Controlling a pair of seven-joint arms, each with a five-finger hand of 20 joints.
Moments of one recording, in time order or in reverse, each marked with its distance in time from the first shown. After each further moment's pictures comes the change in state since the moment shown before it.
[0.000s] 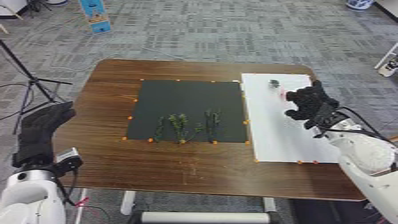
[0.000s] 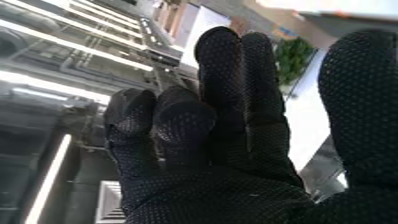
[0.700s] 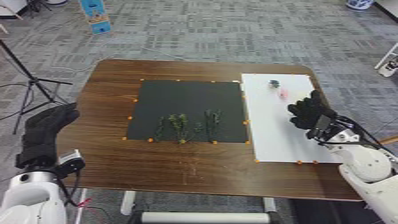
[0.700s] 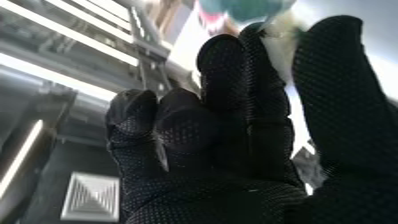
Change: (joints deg) left arm 0.3 -0.7 0.2 -0.3 0.7 -1.5 0.0; right arm 0.7 -0.5 -3.4 7.7 -6.6 10.7 -0.4
